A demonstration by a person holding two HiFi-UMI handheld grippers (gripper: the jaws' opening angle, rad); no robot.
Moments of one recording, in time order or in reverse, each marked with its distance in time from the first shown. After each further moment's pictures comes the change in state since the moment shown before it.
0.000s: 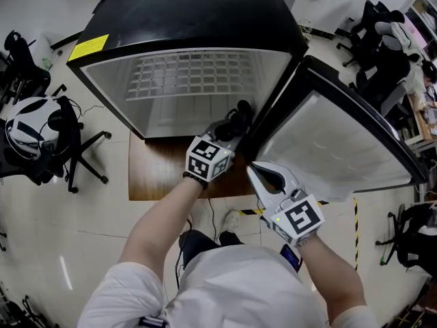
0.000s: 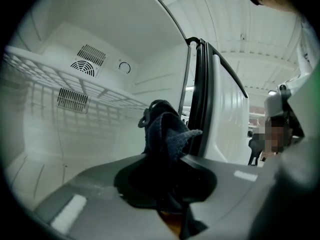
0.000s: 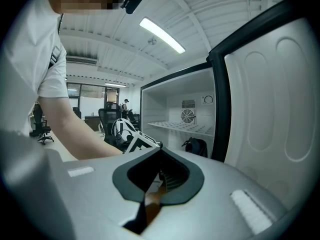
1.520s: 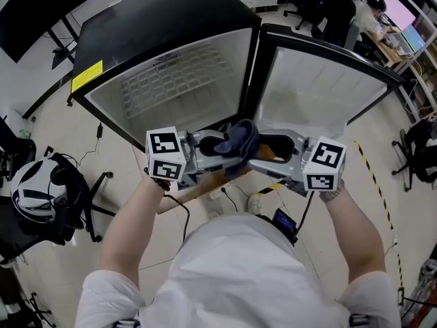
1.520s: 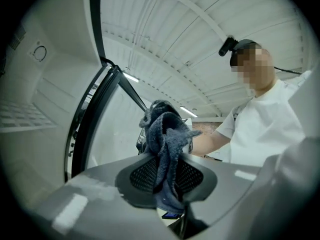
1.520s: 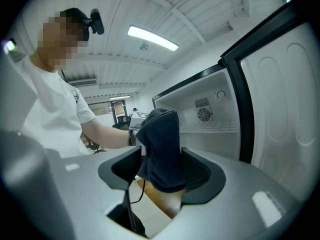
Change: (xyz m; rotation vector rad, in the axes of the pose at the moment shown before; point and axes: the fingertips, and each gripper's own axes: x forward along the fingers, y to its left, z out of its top) left arm -0.187 -0.138 0.076 -0.009 0.199 -1.072; right arm -0.017 0.064 0.038 0.228 0.005 0.159
